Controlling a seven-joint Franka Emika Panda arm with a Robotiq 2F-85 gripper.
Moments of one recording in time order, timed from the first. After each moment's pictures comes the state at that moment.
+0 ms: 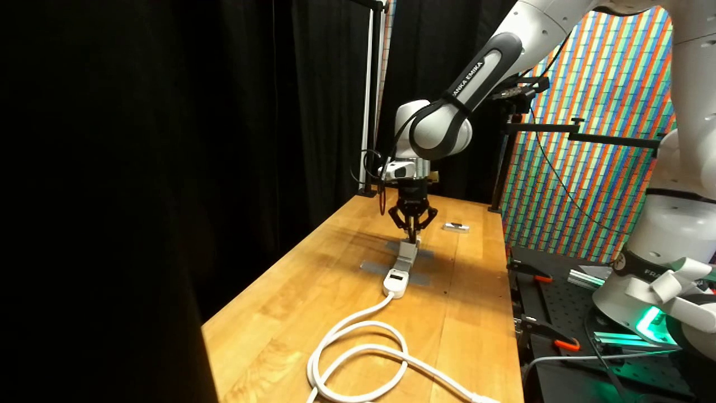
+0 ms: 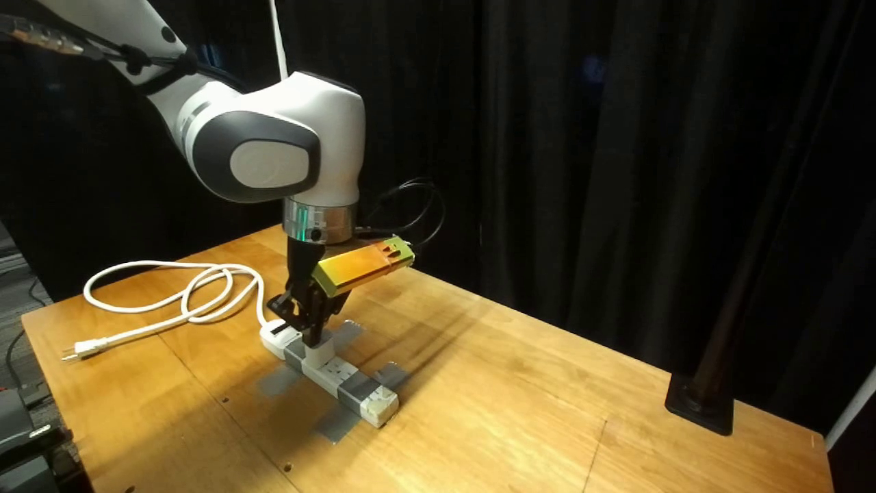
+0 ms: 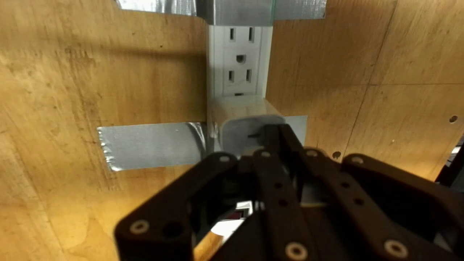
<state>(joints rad) -0.15 0.31 0.06 -2.29 0.13 2.44 -1.83</state>
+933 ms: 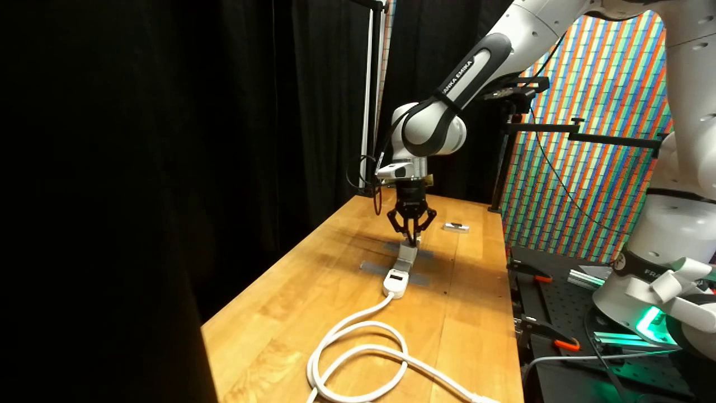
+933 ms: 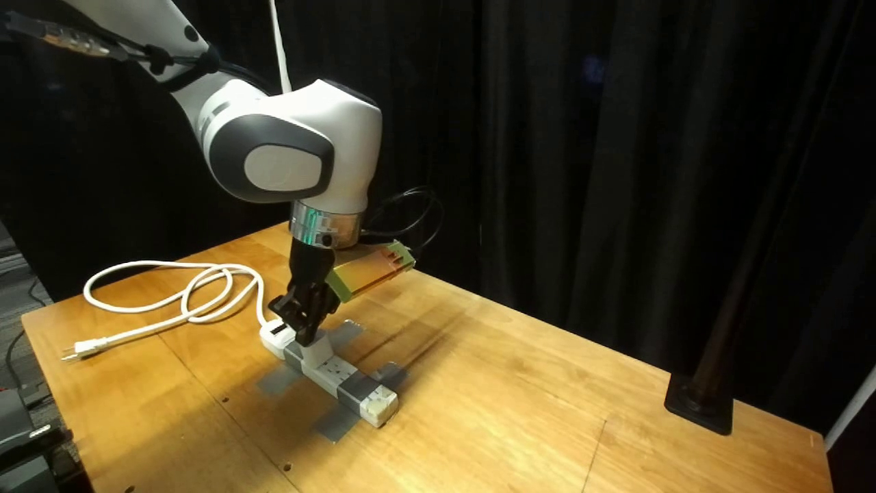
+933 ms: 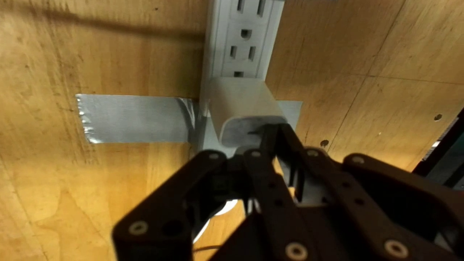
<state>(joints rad) -0.17 0.35 0.08 -2.24 0.21 2.35 -2.00</state>
